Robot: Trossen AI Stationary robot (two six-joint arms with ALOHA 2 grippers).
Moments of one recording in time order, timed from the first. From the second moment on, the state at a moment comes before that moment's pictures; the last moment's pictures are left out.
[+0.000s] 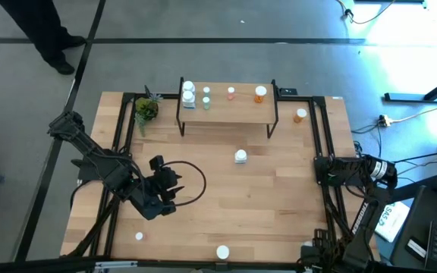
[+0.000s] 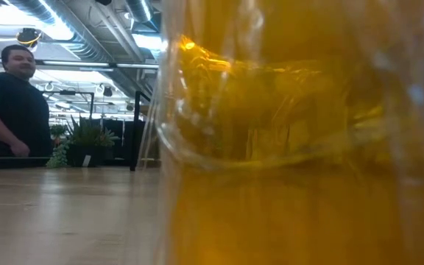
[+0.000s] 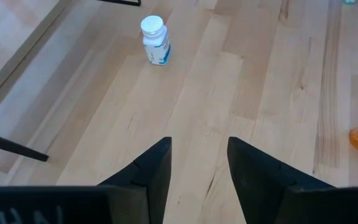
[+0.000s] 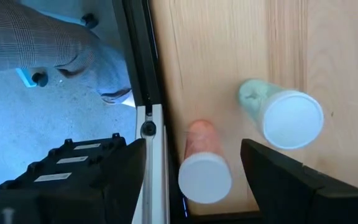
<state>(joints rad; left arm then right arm) -0.66 1.37 1.24 -0.96 -0.71 -0.83 1.23 1.87 1.34 -0.91 0.02 1.41</state>
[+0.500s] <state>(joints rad) -0.66 1.37 1.24 -0.96 -0.71 -0.83 1.24 1.88 1.33 -0.94 0.01 1.41</state>
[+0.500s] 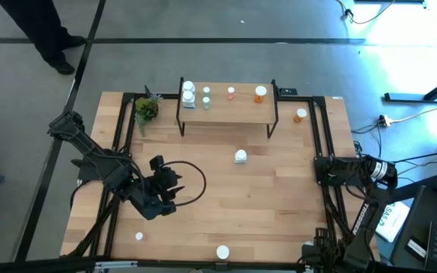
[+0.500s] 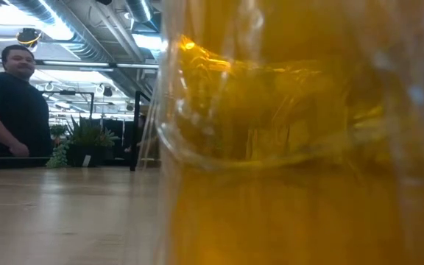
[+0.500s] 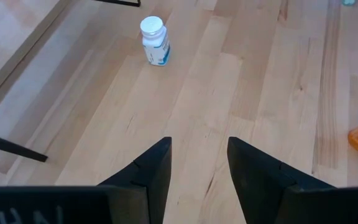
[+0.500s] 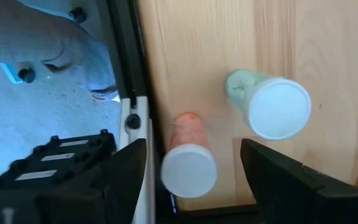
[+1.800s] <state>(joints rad) -0.66 1.37 1.24 -0.96 -0.71 -0.83 1.24 1.89 1.30 -0.91 0.02 1.42</state>
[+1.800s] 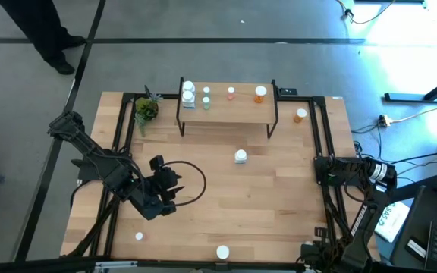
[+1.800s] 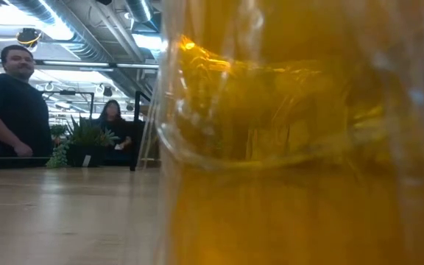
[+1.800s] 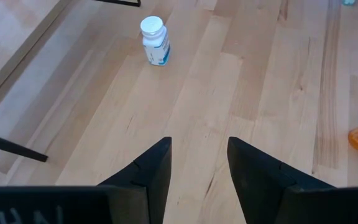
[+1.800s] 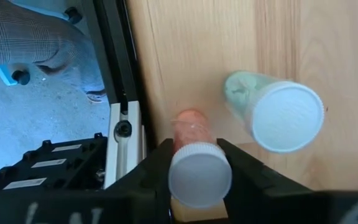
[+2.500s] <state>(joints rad) -0.66 1.37 1.24 -0.96 -0.71 -0.83 1.23 1.89 1.52 -1.12 0.02 1.41</state>
